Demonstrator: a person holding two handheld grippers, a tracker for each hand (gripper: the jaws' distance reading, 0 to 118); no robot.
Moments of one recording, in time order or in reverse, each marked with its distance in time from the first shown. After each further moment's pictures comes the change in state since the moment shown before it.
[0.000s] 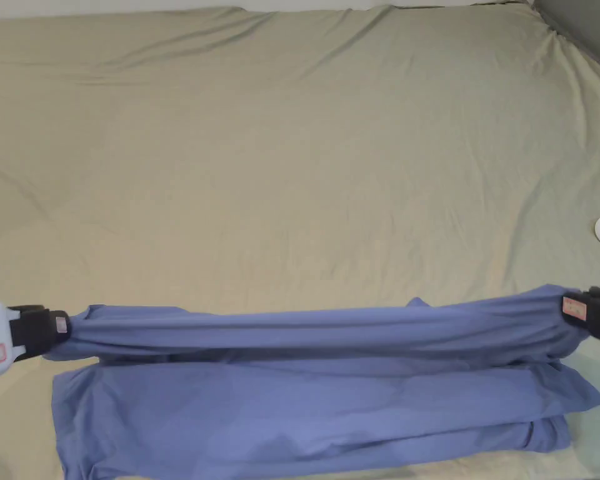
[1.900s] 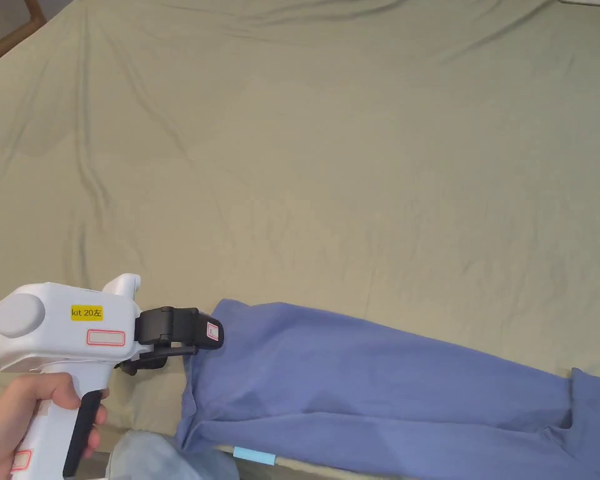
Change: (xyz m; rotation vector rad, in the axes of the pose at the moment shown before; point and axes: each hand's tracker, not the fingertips) left arm -0.093 -0.056 -0.062 -0.332 -0.416 0.298; right arm -0.059 -0.051 0.000 -0.151 -0.053 -0.186
